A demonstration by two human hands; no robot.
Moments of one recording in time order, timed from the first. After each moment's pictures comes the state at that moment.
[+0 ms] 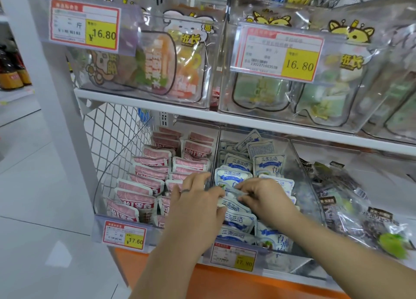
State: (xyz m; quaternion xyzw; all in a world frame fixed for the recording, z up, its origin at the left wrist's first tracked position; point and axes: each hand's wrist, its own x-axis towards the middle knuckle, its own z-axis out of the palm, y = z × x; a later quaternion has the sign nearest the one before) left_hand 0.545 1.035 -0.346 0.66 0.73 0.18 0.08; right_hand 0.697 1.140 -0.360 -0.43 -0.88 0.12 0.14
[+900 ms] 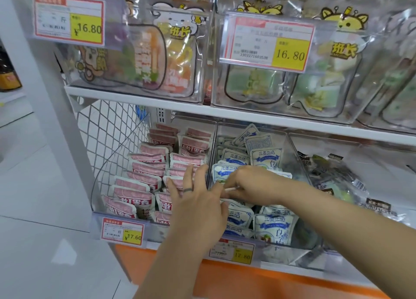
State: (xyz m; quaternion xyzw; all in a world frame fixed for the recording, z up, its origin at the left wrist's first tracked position) left_hand 0.559 1.040 -0.353 0.65 0.75 0.12 0.06; right_hand 0.676 1.153 -0.332 -0.32 -0.94 0.07 -0.10
